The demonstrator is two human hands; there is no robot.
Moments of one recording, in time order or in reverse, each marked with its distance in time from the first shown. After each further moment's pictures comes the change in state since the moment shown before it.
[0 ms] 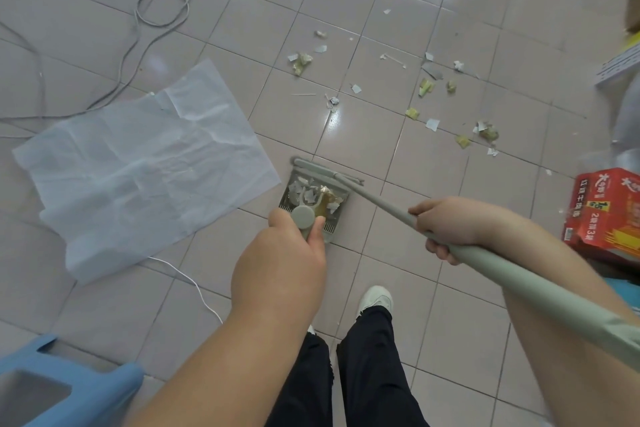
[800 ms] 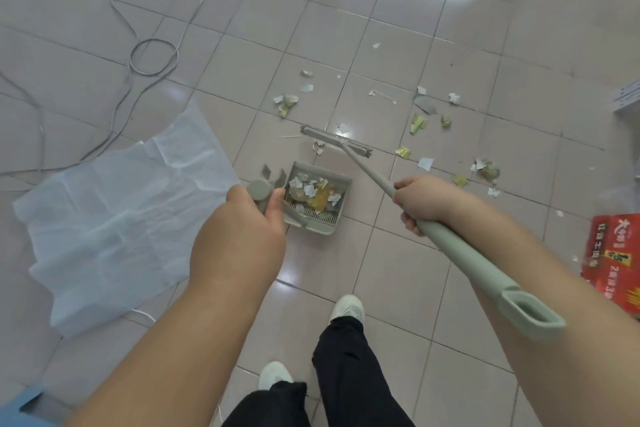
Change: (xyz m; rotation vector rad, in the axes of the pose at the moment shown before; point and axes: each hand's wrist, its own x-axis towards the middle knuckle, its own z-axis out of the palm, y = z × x) left_hand 0.141 0.143 -0.002 -0.016 0.161 -0.042; right_hand 0.106 -0.075 -0.166 0.189 0.039 -0.128
